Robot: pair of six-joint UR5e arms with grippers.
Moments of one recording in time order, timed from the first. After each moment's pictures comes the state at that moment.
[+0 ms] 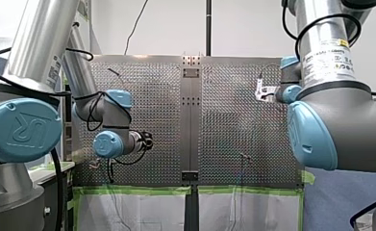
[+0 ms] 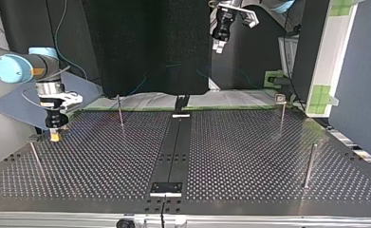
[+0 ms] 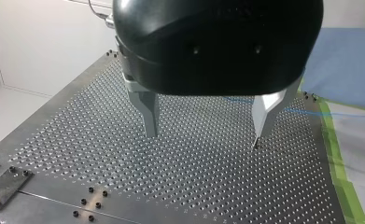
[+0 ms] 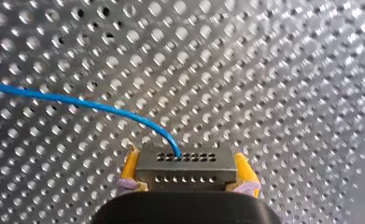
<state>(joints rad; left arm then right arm) -0.57 -1.82 -2.53 -2.01 -1.90 -1.81 1.67 -1.12 1.56 -0.52 1.28 1.68</state>
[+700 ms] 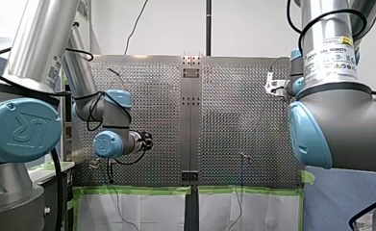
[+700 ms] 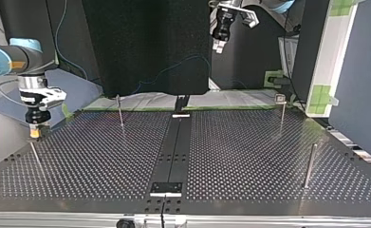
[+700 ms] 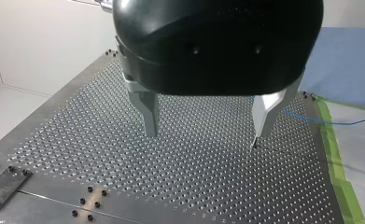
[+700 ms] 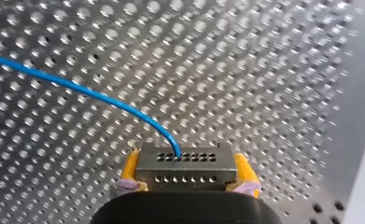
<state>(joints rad) -0.57 -1.82 -2.53 -2.01 -1.90 -1.81 1.60 -1.21 1.59 -0.46 1.28 1.69</state>
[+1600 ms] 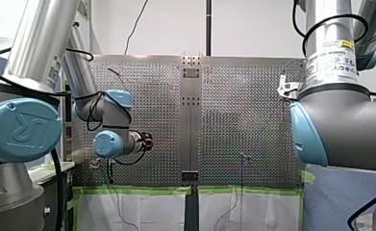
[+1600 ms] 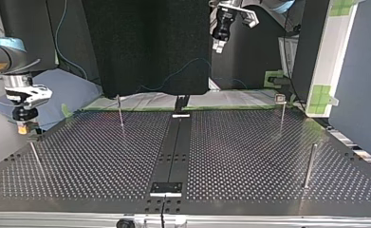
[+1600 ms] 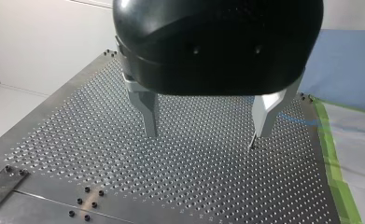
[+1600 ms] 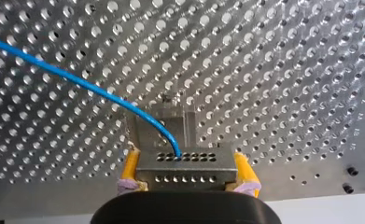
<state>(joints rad) -0.57 -1.82 -2.53 -2.02 -1.89 -1.82 1.50 -1.16 1.55 -0.40 1.18 1.68</state>
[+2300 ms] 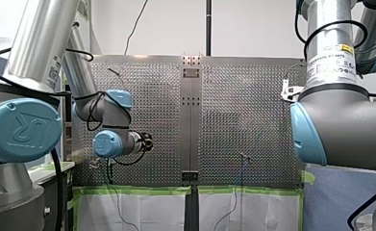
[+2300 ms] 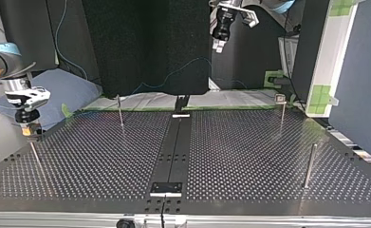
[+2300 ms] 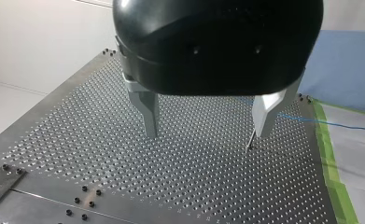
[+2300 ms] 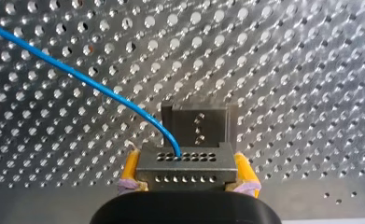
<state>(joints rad) -0.57 -1.82 -2.53 -2.02 -1.89 -1.82 1.47 -1.09 1.48 -0.36 1.07 1.65</state>
